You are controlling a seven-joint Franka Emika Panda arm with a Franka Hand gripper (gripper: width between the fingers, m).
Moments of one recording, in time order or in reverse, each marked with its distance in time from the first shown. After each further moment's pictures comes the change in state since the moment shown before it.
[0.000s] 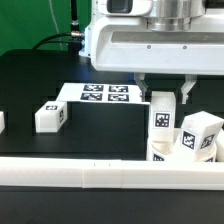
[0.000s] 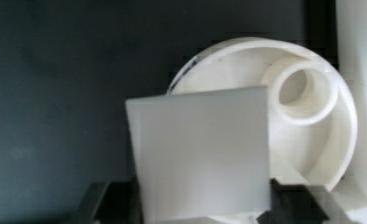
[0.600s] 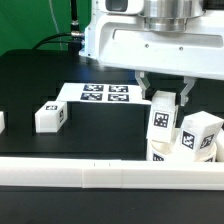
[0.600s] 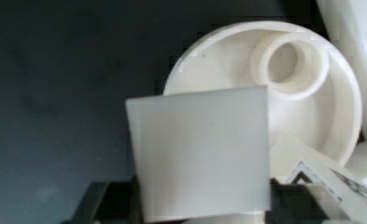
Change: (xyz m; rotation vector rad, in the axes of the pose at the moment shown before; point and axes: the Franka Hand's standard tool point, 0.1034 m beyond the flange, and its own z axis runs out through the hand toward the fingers) arm -0.001 -0.002 0.001 0.018 0.006 0.431
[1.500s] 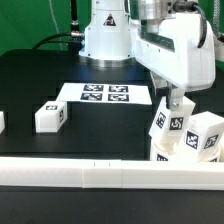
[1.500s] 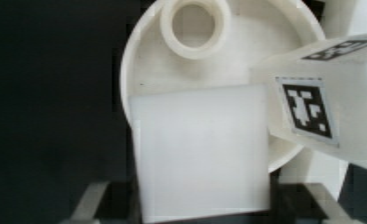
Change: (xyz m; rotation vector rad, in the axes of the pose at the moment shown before) arm -0.001 -0.005 0.002 0.093 -0.038 0.826
